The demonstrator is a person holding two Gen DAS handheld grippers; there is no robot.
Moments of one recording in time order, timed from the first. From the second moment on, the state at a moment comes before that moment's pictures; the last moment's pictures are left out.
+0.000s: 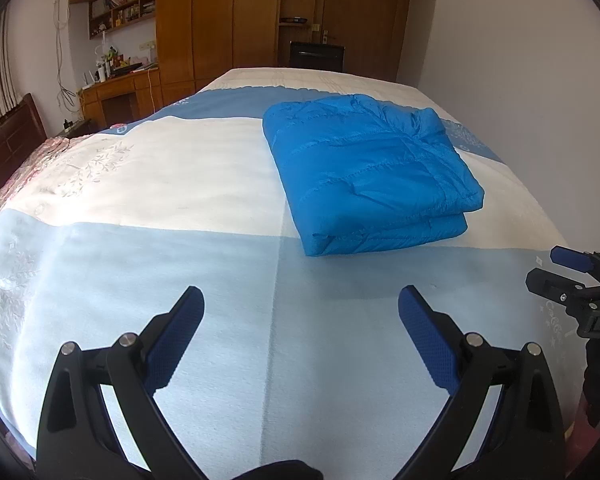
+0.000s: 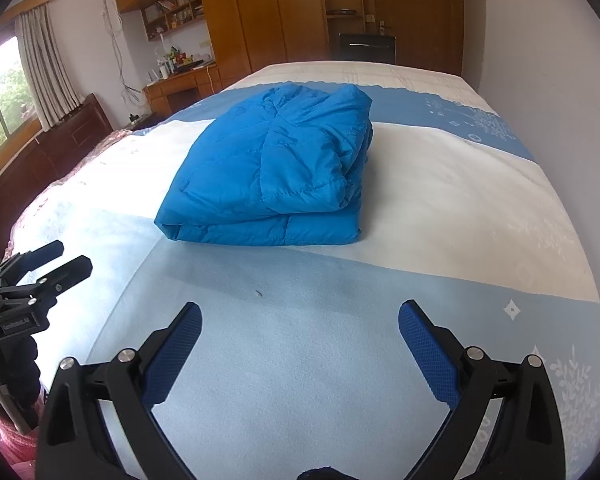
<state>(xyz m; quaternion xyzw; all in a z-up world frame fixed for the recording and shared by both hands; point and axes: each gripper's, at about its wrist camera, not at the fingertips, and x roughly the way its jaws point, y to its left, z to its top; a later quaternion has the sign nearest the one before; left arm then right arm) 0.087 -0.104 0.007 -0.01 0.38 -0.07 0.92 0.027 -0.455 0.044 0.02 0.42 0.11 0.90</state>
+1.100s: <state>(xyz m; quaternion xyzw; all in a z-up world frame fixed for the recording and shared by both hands) 0.087 -0.103 0.006 0.00 0.39 -0.07 0.92 0.033 -0.453 0.042 0.01 0.42 0.11 0.90</state>
